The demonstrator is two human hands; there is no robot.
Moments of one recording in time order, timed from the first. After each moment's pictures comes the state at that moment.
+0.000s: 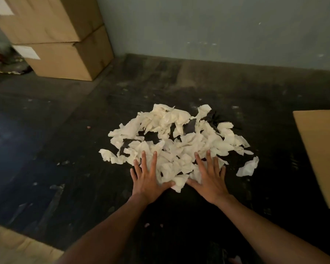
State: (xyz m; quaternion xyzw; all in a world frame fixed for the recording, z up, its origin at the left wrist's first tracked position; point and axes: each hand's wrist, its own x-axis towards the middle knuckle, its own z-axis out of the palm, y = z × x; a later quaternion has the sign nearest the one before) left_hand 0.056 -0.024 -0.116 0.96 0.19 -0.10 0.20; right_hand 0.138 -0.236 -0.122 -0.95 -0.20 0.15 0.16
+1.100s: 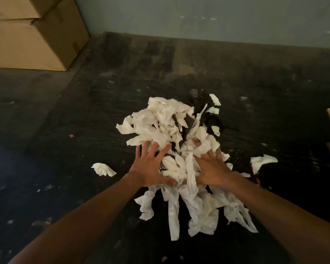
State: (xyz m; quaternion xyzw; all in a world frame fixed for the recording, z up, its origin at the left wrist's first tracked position) left_hand 0.162 0.063 -0.125 0.98 -0.05 -0.16 0.06; right_hand 0.225 -0.178 -0.129 -0.93 -0.32 0.19 0.05
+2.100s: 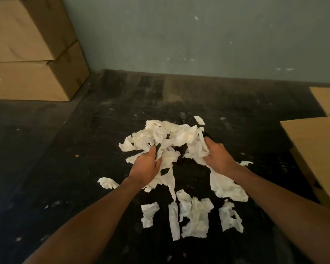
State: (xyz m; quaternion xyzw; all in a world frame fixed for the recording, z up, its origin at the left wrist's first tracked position) left_hand 0.147 0.060 -0.043 0.97 0.00 0.02 0.26; right_hand 0.201 -0.182 0.001 -0.95 -0.14 0.08 0.28
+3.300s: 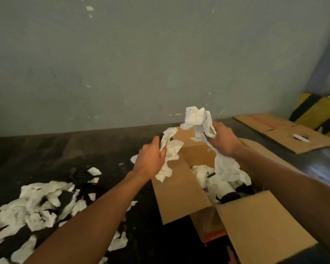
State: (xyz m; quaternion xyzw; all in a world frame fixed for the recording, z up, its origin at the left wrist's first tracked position) left_hand 0.222 -0.369 0.113 0.92 -0.16 0.15 0.32; right_hand 0.195 -0.605 0.180 -0.96 -0.02 -0.16 0.22
